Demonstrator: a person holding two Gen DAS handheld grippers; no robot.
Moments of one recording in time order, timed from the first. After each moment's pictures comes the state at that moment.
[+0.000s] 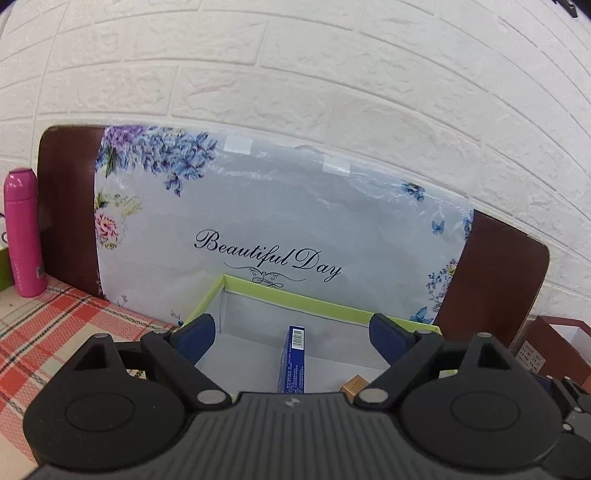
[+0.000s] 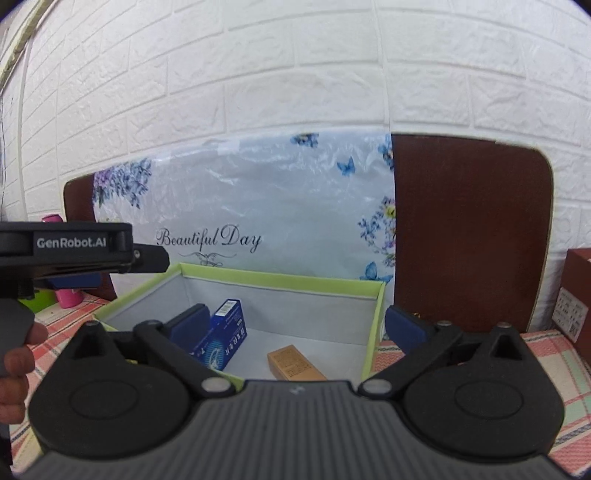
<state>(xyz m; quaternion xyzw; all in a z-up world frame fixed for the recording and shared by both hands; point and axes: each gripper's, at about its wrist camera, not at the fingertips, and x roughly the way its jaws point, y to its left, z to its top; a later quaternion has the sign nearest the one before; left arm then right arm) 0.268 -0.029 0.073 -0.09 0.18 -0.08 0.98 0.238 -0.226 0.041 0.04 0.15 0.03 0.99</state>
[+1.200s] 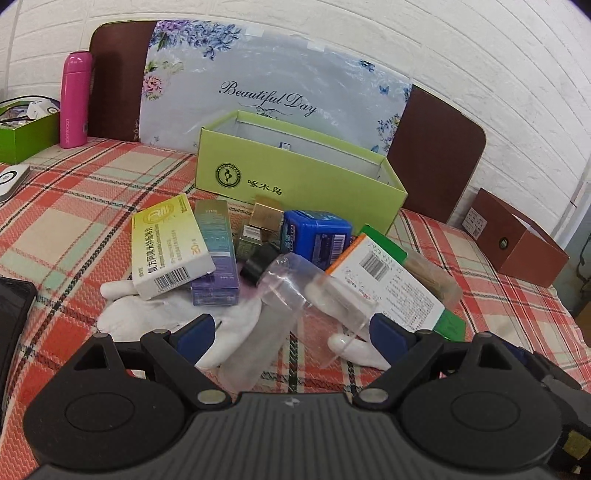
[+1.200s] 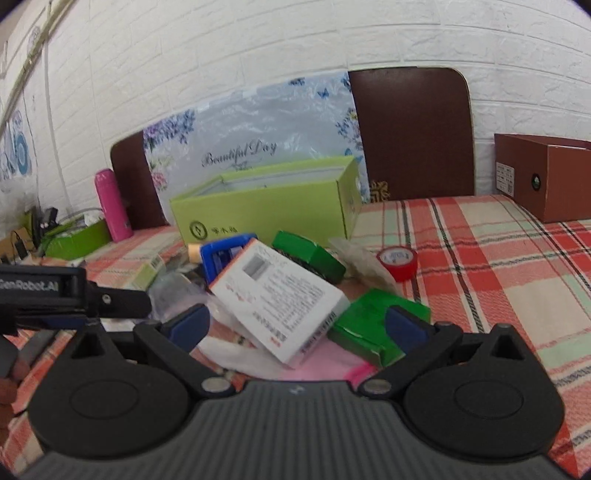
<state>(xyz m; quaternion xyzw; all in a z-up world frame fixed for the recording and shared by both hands) 0.075 -0.021 -0.004 -0.10 0.31 -0.12 0.94 0.040 -0.225 -0.032 0.06 0.24 0.02 0.97</state>
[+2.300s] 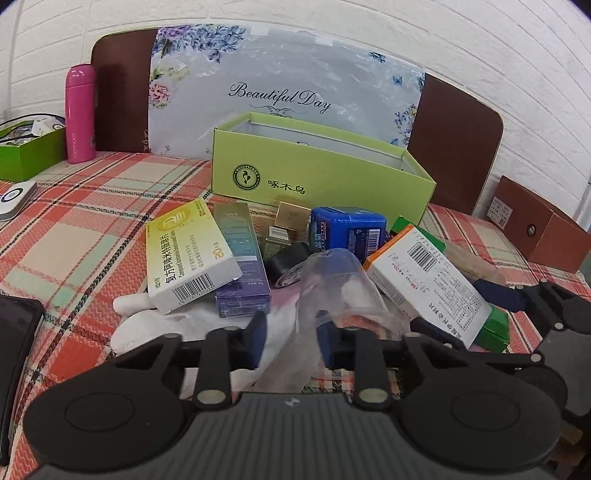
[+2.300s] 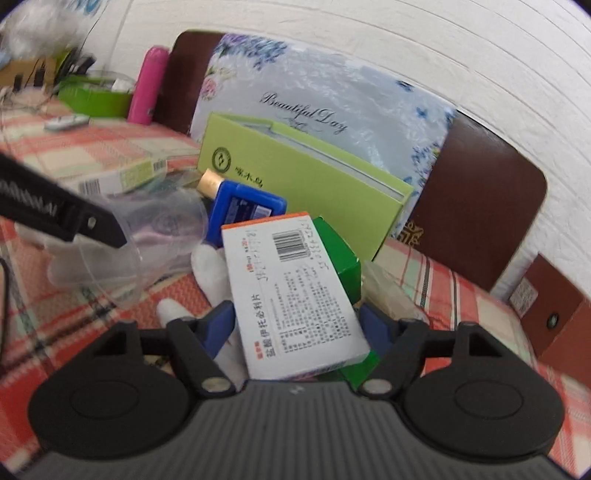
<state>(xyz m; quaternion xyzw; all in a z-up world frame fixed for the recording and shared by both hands) 0.091 -0.012 -0.026 -0.07 0.30 -0.09 0.95 0.081 -0.181 -0.047 -0.14 0.24 0.07 0.96</state>
